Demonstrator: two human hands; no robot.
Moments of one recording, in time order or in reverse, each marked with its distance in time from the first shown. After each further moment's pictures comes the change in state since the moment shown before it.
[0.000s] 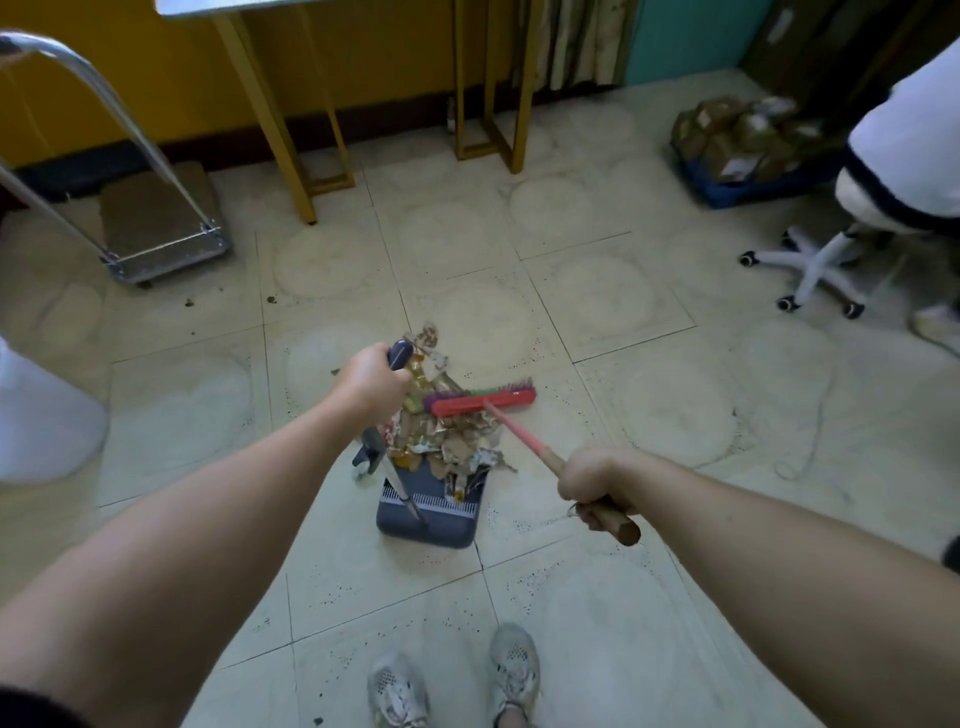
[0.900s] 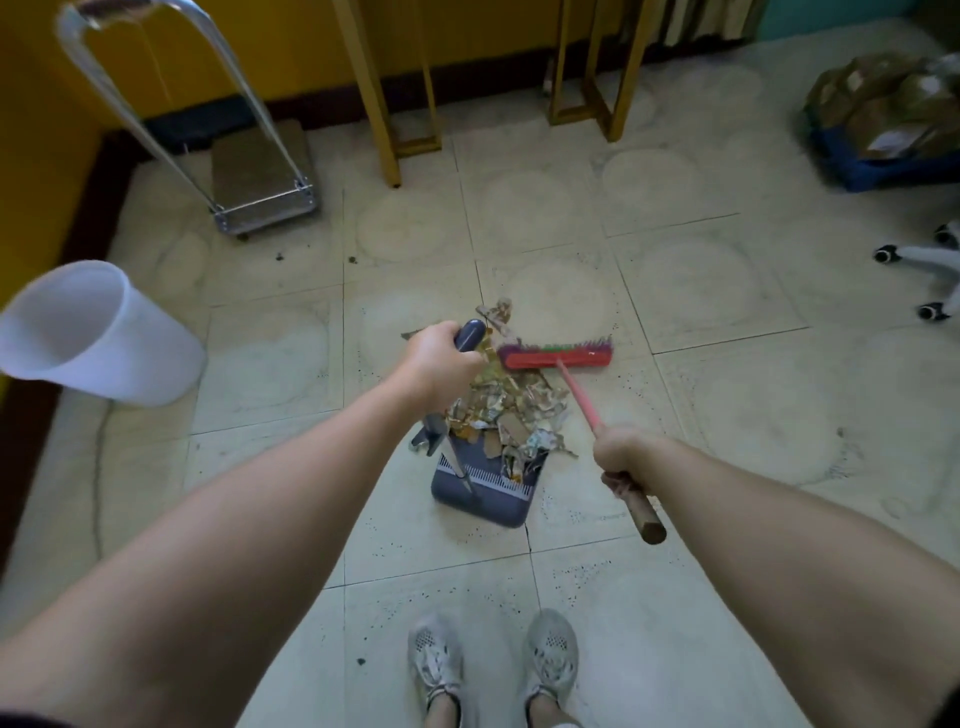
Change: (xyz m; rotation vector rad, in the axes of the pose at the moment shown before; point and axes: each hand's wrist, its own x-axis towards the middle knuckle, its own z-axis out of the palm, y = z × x) left_hand -0.002 -0.018 0.002 -0.146 -0.014 -0.023; right_hand 0.072 -0.037 0.020 0.023 0.087 -0.042
